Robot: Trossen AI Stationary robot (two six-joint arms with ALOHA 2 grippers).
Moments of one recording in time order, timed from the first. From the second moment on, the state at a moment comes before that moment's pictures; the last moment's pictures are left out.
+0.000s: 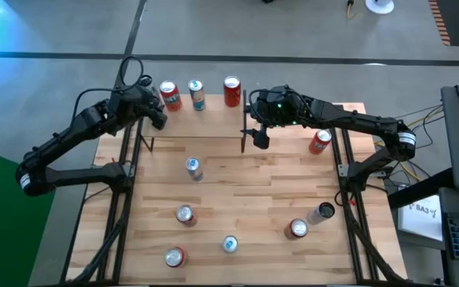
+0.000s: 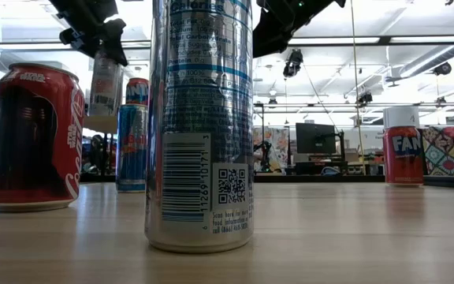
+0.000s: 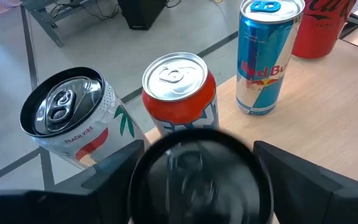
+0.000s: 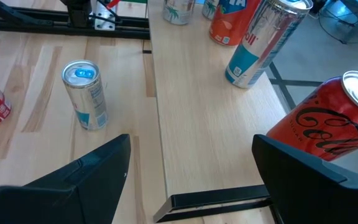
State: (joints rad) left arm 0.63 0.89 1.05 -0.76 -0.41 -0.04; right arm -0.34 1.49 1.39 -0.44 -0.09 -0.26
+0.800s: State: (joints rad) left arm 0.63 0.88 1.05 -0.74 -0.46 -0.03; right arm -0.34 1.49 1.39 -0.44 -0.09 -0.26
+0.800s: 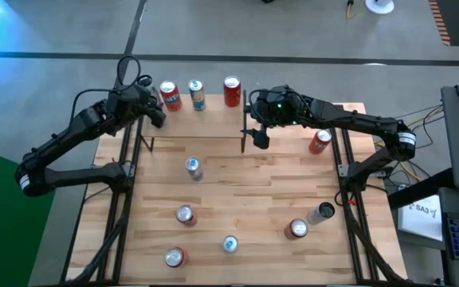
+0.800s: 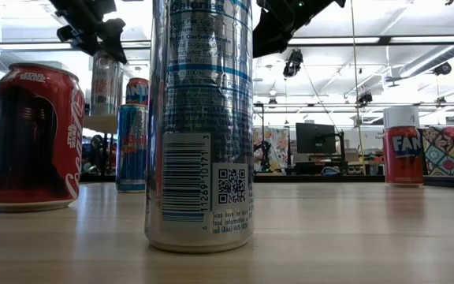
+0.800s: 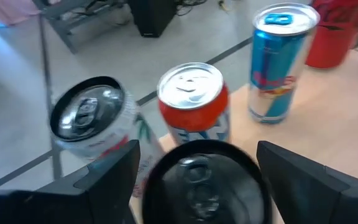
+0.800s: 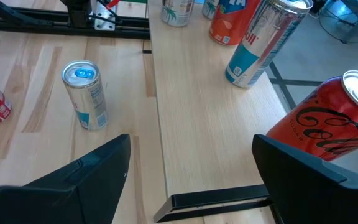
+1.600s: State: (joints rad) left arm 0.59 0.87 1.20 -0.72 -0.15 -0.02; right arm -0.34 1.49 1.39 -0.44 -0.09 -0.25
